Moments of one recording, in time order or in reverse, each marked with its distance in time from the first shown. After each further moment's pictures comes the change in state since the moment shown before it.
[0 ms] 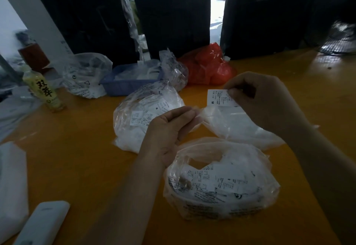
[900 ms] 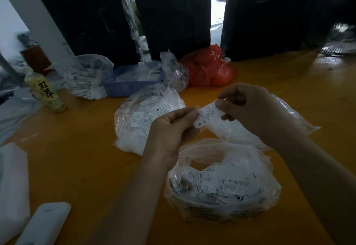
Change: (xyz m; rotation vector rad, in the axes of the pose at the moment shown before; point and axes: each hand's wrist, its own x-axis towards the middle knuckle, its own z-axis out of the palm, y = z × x) left_hand -0.007 0.001 0.009 0.221 0.063 0.037; right_hand -0.003 0.000 0.021 0.328 -0.093 0.179
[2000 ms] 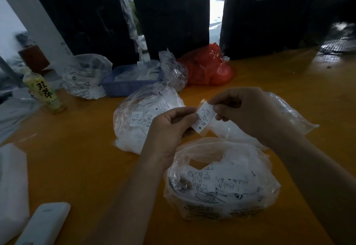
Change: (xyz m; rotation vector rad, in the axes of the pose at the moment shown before) left_hand 0.009 -0.006 -0.007 0.182 -0.048 0.088; right_hand -0.003 -0.002 0.004 -0.034 -0.049 -0.051
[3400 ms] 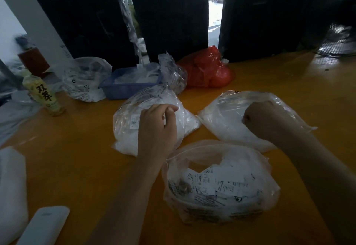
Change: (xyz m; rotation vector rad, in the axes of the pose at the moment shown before) left_hand 0.009 0.001 -0.016 0.885 0.335 0.509; right_hand 0.019 0.061 -0.032 -1.050 -0.167 0.201
